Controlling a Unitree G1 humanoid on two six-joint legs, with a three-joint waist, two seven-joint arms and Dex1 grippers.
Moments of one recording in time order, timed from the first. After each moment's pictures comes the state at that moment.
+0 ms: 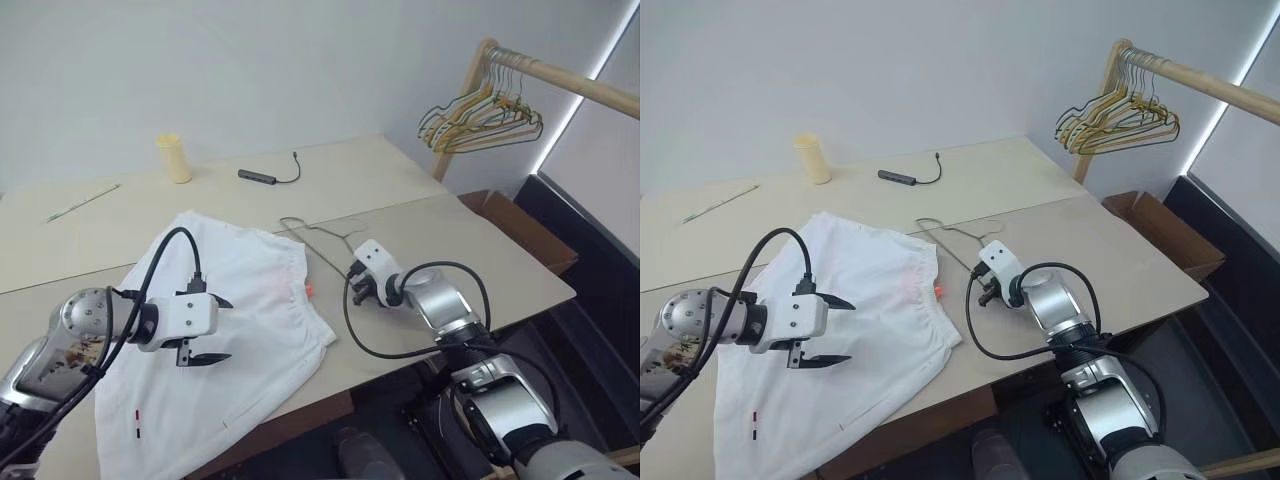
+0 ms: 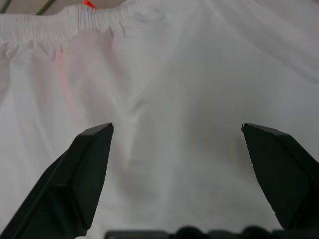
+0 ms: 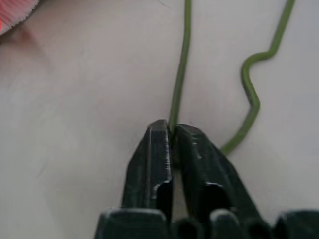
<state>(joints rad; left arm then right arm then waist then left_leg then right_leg) -0.10 1.02 -0.04 -0.24 -0.08 0.13 -1.20 -0.65 -0.27 0.29 0.30 -0.08 0.83 0.60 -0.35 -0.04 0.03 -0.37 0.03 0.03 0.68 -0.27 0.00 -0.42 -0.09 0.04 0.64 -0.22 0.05</state>
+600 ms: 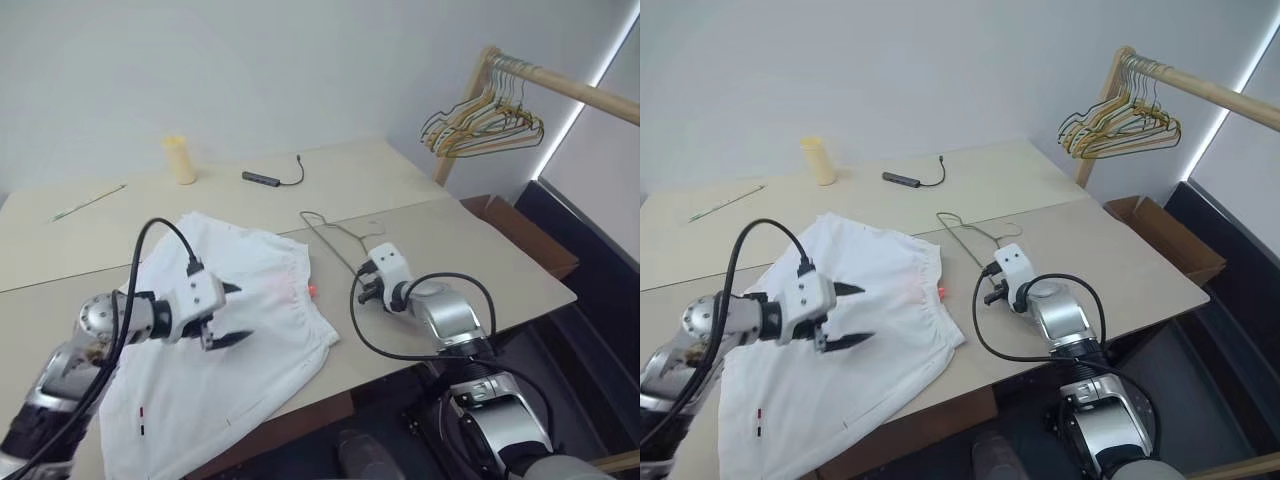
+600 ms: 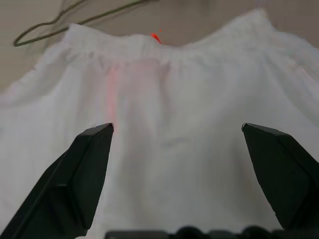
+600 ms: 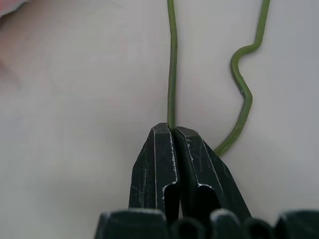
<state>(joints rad) -0.20 0.77 0.01 -0.22 -0.23 0.41 -0.99 -0.57 -0.22 0.11 0.21 -0.01 0.87 0.42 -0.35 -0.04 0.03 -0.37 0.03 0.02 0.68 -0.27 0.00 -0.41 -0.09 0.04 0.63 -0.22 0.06</state>
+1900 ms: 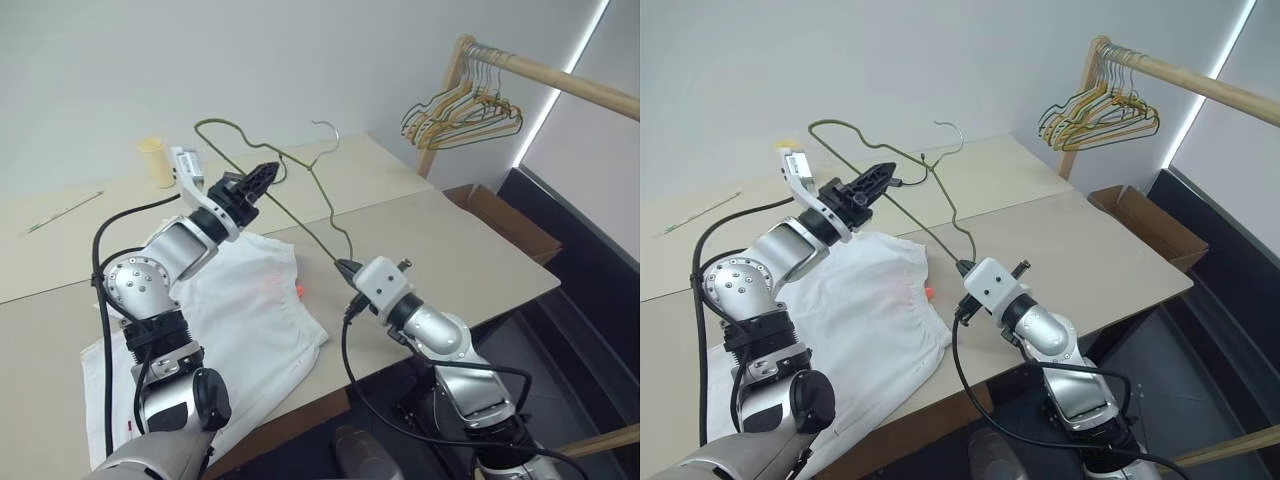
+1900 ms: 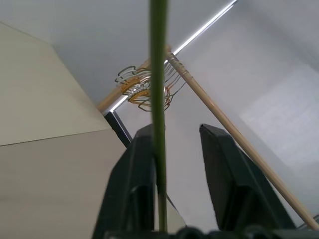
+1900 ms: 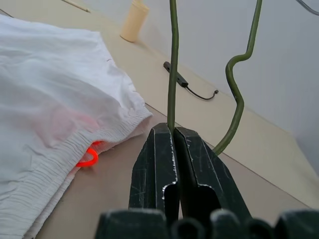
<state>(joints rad) -0.73 0.15 0.56 0.01 -1.07 1.08 -0.10 -0.21 -0.30 0.30 -0.34 -0.12 0.24 0.39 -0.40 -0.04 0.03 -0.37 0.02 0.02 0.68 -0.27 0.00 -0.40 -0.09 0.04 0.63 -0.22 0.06</state>
